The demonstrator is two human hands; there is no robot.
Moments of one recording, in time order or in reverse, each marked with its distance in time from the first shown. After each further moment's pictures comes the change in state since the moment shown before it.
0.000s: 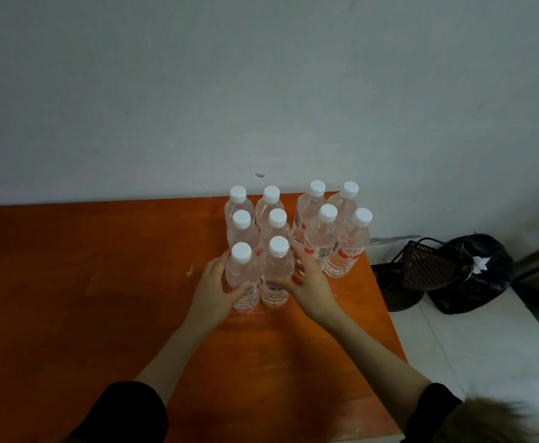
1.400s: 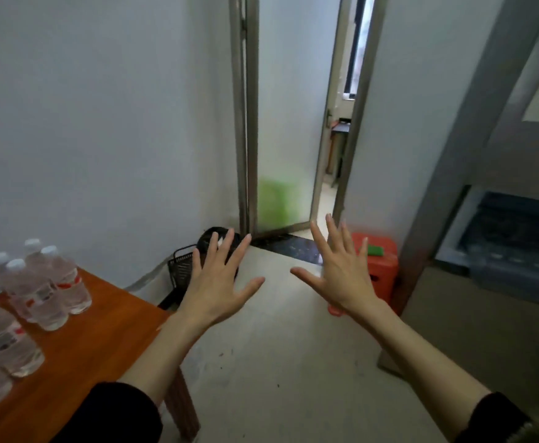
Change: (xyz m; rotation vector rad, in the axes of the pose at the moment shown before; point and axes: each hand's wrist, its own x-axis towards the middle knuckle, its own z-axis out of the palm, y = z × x) left_hand -0.372 0.231 0.142 0.501 -0.495 1.225; right_hand -0.574 -0.022 -0.177 -0.999 0.955 0.574
